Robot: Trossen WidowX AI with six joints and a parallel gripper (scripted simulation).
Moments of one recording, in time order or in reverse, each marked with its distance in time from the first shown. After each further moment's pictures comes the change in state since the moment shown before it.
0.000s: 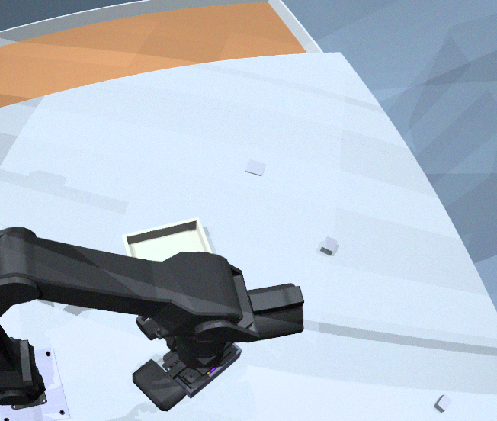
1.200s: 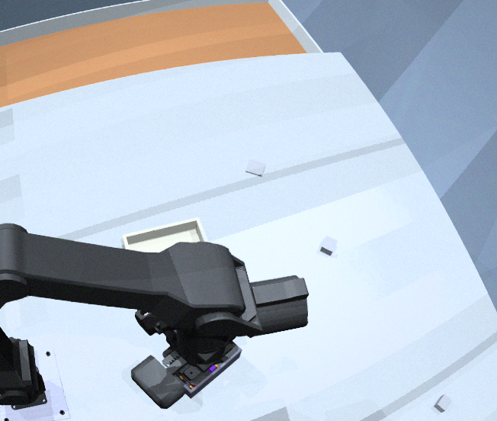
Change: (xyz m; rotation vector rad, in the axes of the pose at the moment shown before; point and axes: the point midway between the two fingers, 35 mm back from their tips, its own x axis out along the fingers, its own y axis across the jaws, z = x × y) arm -0.018 0.000 0.000 0.000 0.000 0.000
